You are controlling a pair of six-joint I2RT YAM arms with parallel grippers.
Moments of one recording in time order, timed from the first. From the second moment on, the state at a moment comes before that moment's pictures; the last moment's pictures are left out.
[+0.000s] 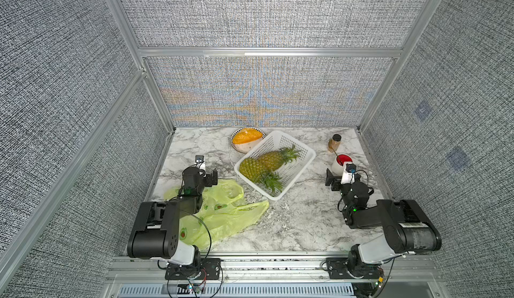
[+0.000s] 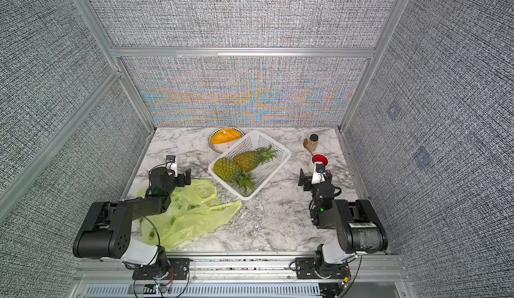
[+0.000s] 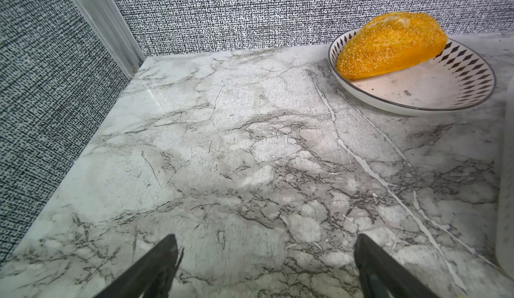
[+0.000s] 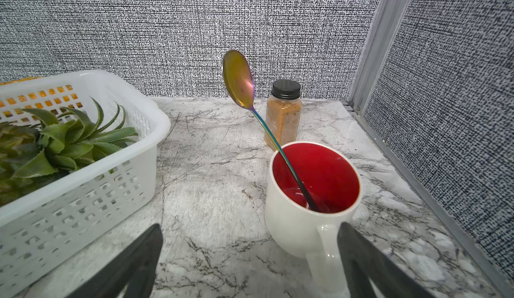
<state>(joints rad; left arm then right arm) -0.04 1.49 0.45 0.60 0.02 0.06 0.00 1.53 0.21 1.18 0.01 -0.01</state>
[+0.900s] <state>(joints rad) -0.10 0.95 0.82 -0.50 0.55 0.52 0.19 0.94 0.51 0.21 -0.14 0.20</state>
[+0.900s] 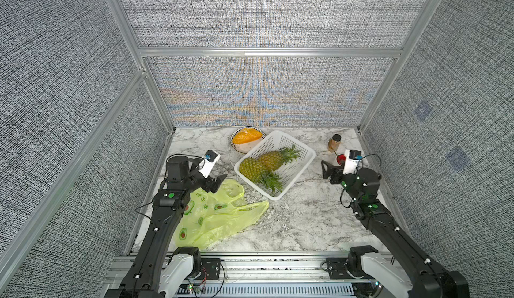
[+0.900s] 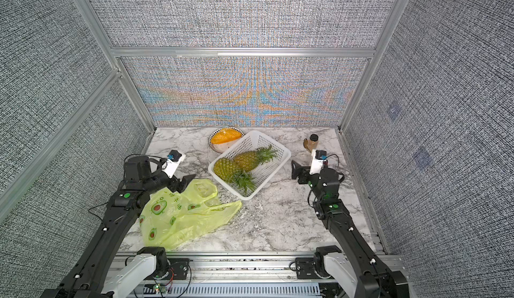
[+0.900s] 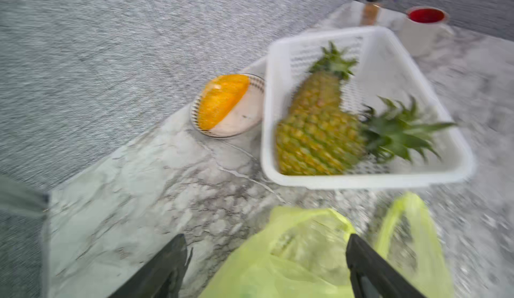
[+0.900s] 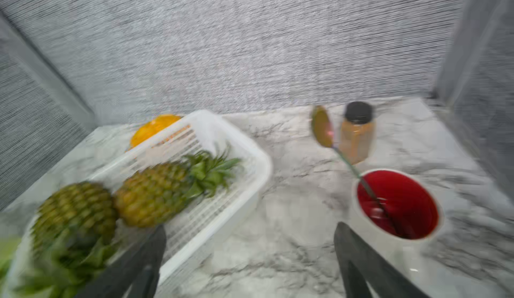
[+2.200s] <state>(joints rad) -0.33 1.41 0.84 -0.46 0.24 1.00 0.81 1.59 0.86 0.26 0.23 -0.19</state>
